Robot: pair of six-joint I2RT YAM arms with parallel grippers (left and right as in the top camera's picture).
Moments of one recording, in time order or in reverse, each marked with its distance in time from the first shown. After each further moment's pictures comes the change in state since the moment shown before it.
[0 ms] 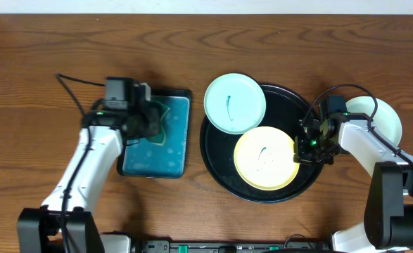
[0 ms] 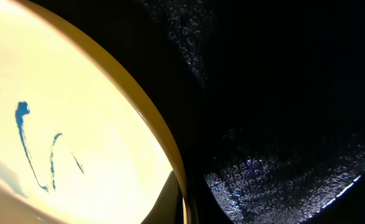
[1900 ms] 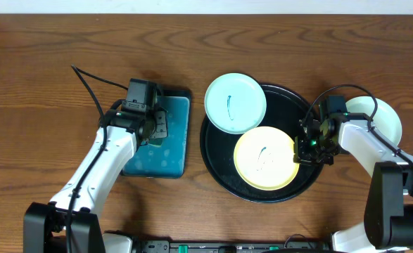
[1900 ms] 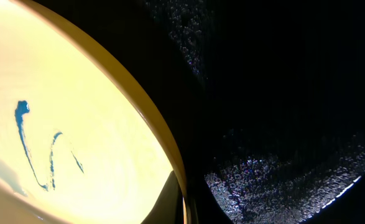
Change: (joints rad) left arm -0.105 0.008 0.000 -0.006 -0.229 -0.044; right arm 0.000 0.000 0.000 -0.002 -0.001 0.000
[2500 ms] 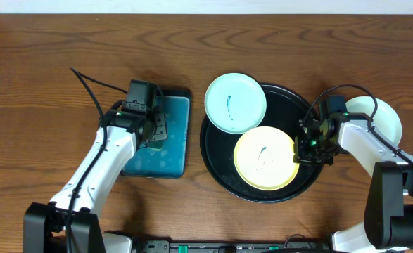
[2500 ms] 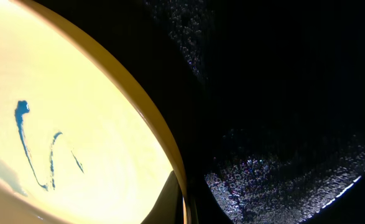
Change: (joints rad) left arm 0.000 0.000 0.000 -0.043 0.000 -0.044; right arm 0.000 0.000 0.000 -0.004 0.000 0.000
